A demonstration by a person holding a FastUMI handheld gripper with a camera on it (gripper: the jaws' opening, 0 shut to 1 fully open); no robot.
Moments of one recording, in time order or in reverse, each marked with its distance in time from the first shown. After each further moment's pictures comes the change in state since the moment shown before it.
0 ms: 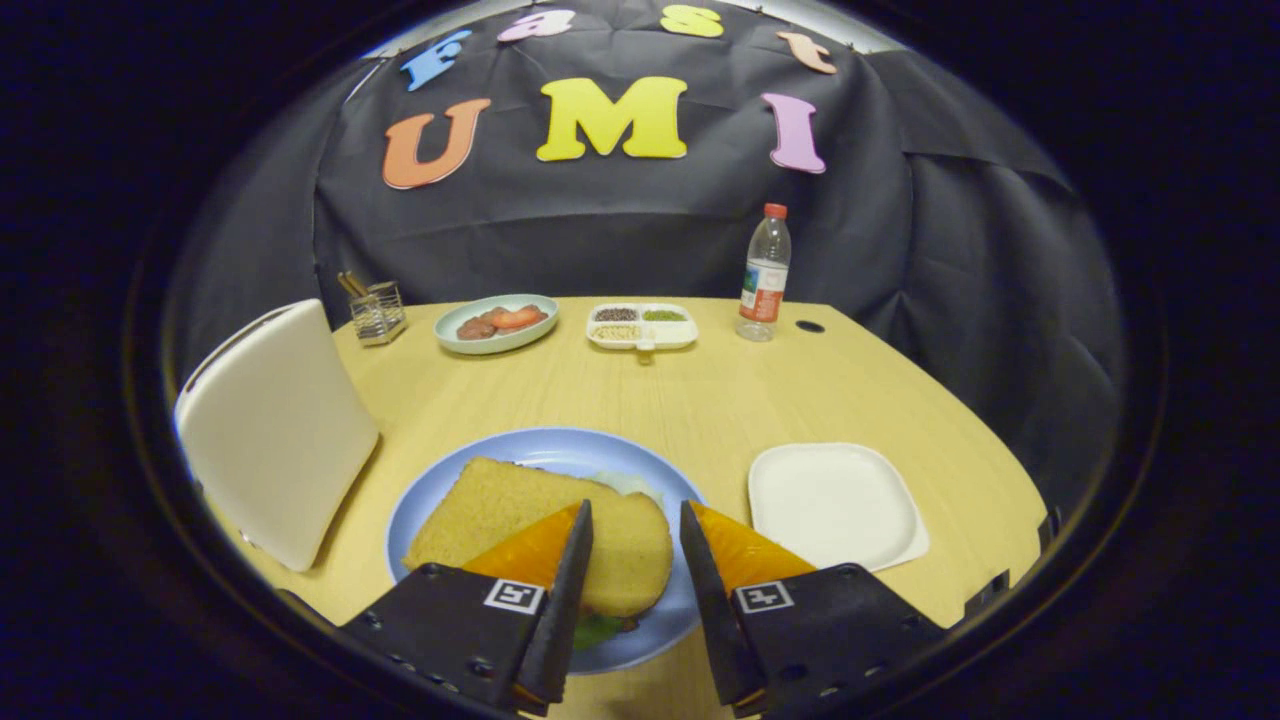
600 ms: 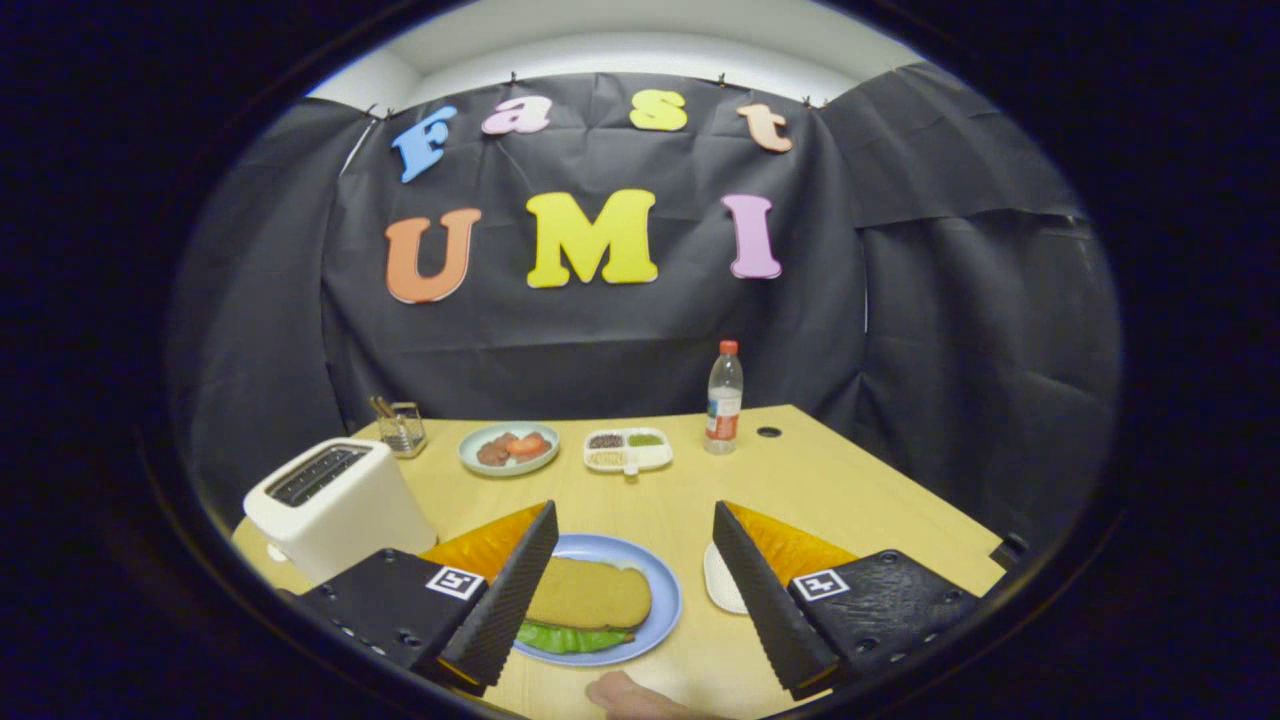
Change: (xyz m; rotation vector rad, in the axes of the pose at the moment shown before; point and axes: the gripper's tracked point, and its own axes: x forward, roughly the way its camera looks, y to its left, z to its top) arm -0.131 -0.020 0.094 0.114 -0.321 -0.021
